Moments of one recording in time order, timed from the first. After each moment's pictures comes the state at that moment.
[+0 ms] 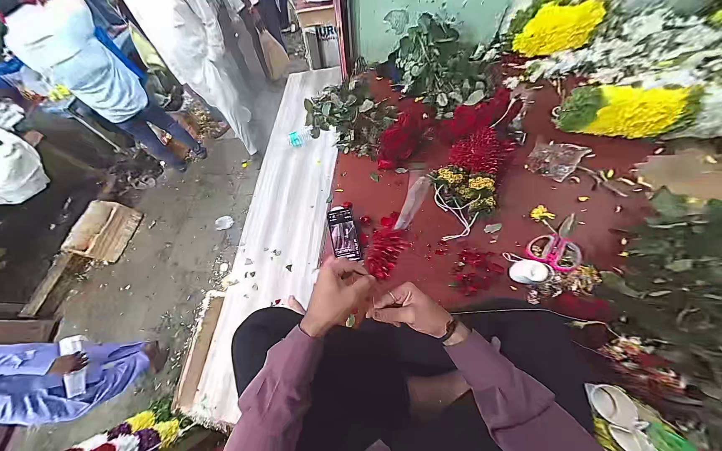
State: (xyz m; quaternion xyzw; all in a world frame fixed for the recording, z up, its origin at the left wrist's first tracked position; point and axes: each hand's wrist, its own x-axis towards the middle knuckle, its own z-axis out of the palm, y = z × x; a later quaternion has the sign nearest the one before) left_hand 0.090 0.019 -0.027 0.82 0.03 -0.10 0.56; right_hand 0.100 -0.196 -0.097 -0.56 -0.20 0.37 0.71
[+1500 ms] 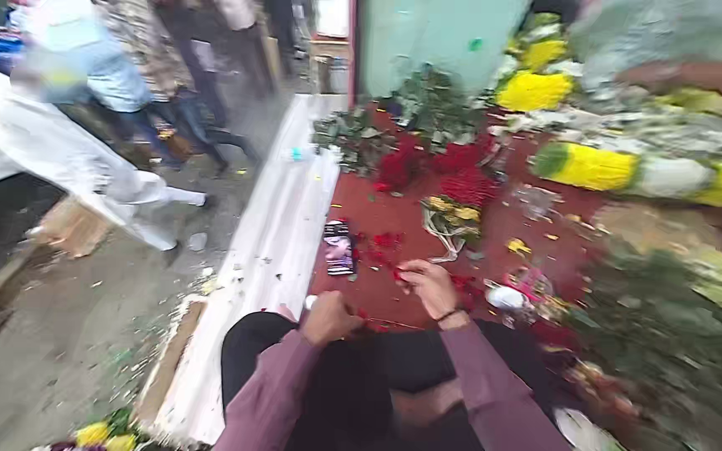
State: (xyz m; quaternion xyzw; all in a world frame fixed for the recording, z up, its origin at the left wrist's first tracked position) left_hand 0.077 0.012 -0.044 0.87 0.06 -0.35 0.35; right_hand 0.164 -0.238 -0.118 -0.68 0.09 0.25 0.69
